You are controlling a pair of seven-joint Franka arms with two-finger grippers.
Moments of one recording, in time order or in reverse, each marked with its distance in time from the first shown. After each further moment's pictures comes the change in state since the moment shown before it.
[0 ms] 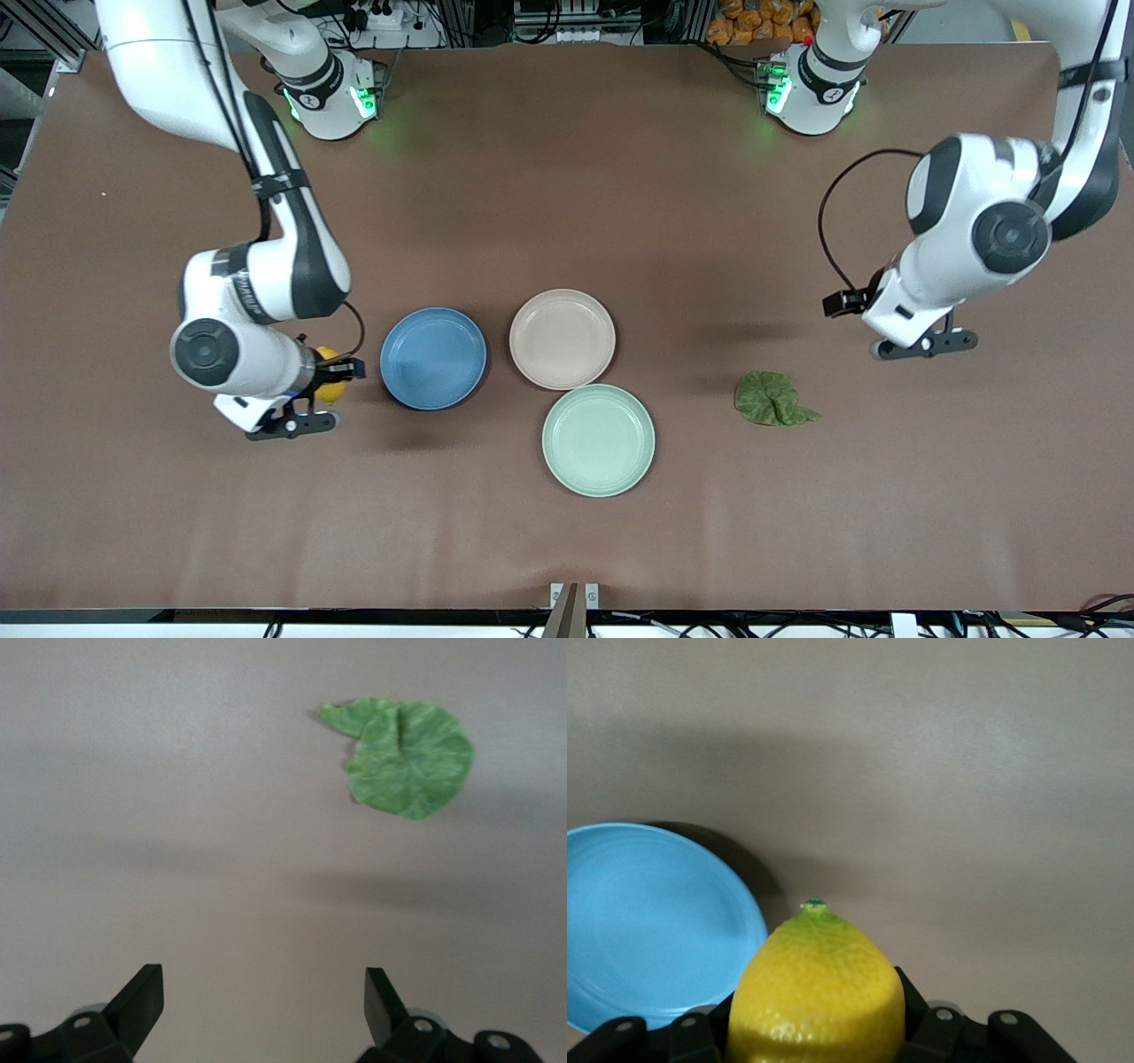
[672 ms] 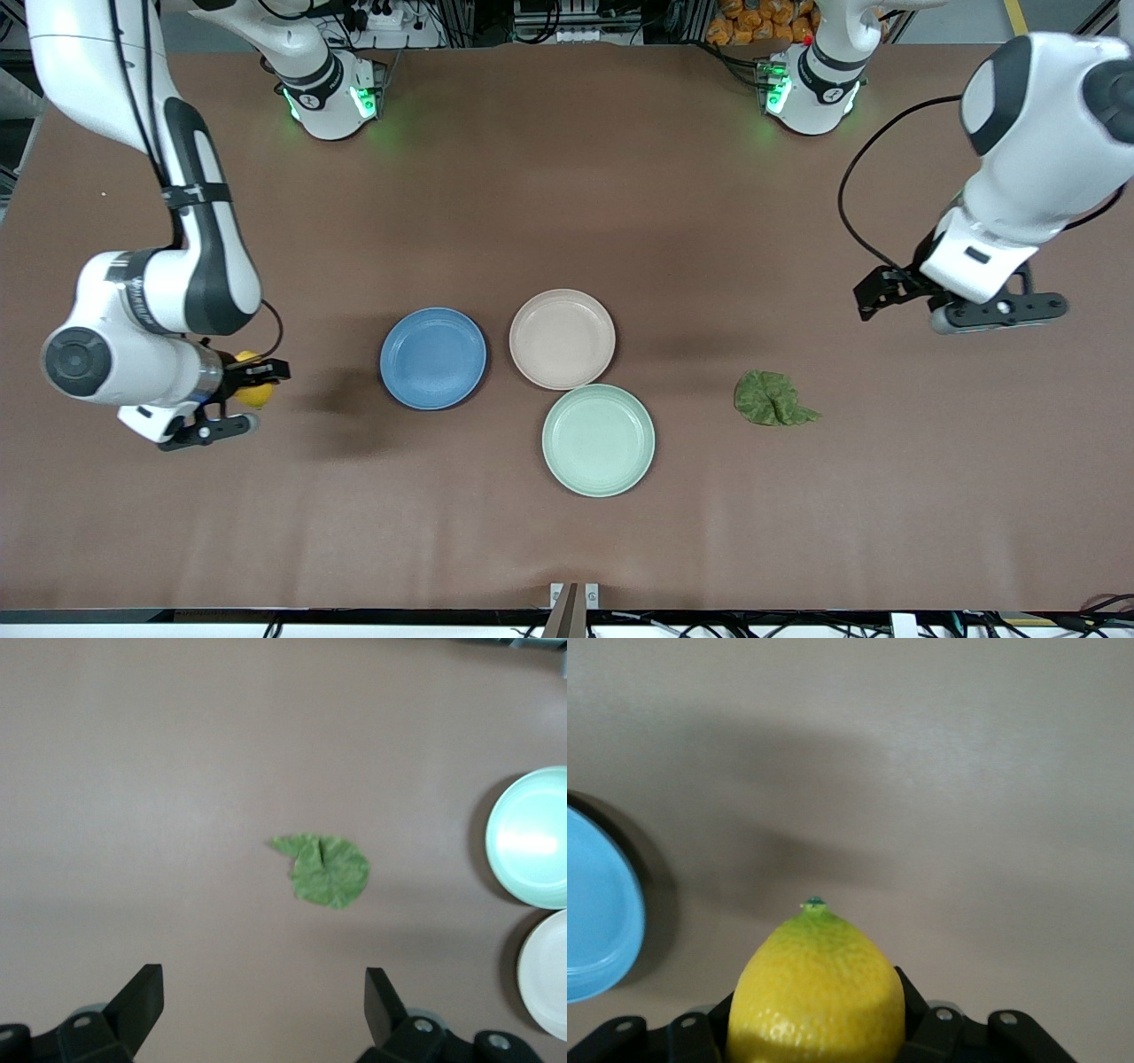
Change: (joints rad) left arm -0.004 -0.091 -0.011 0.177 -0.011 0.024 0.032; right arm -0.162 -0.029 -0.006 0.003 -0.007 -0.027 -0.229
